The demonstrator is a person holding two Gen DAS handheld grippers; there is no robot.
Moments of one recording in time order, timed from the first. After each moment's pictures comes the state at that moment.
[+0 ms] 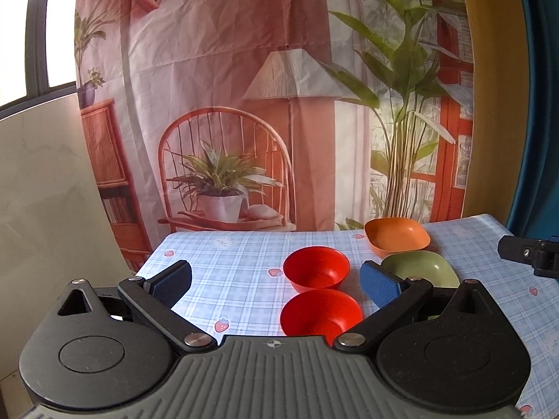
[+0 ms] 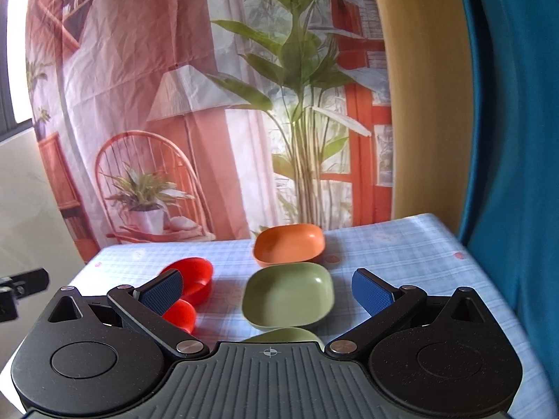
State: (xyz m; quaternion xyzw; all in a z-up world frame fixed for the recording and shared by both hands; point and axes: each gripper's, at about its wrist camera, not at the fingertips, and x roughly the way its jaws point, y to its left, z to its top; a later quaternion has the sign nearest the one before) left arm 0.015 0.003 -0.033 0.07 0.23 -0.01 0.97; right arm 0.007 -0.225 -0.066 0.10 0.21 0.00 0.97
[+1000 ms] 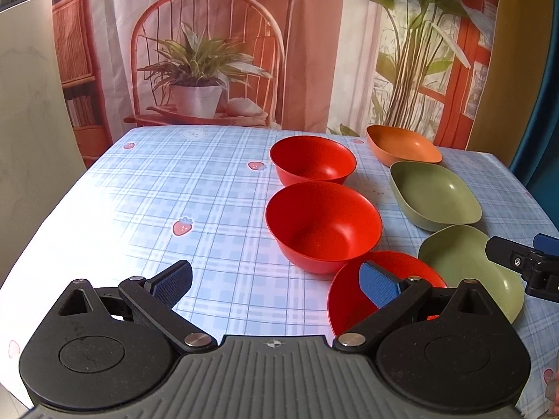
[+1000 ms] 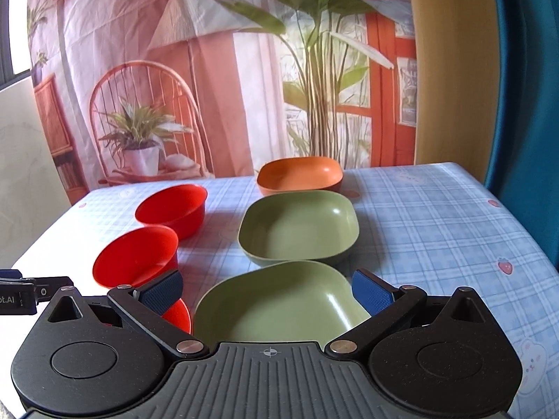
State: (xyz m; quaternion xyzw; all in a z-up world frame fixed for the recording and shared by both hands) left arm 0.066 0.037 -0.152 0.01 0.36 -0.05 0.93; right arm 0.043 -0.198 -0.174 0.07 0.27 0.01 0.96
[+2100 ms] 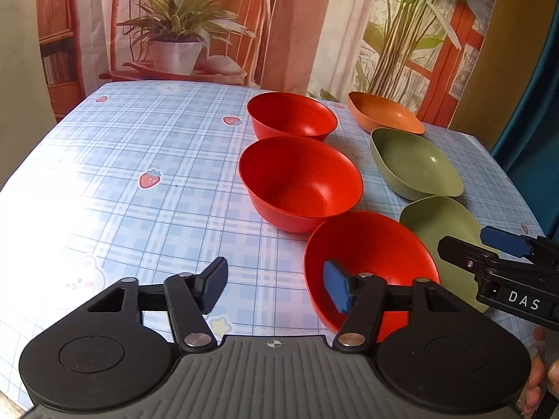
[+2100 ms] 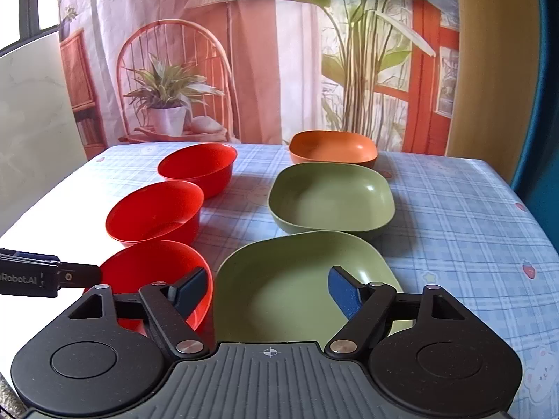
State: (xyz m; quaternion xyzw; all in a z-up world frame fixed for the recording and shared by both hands) left arm 0.069 0.035 -0.175 -0.03 0.41 -0.09 0.91; right arm 0.050 -0.177 -0.188 0.02 0.31 0.06 0.95
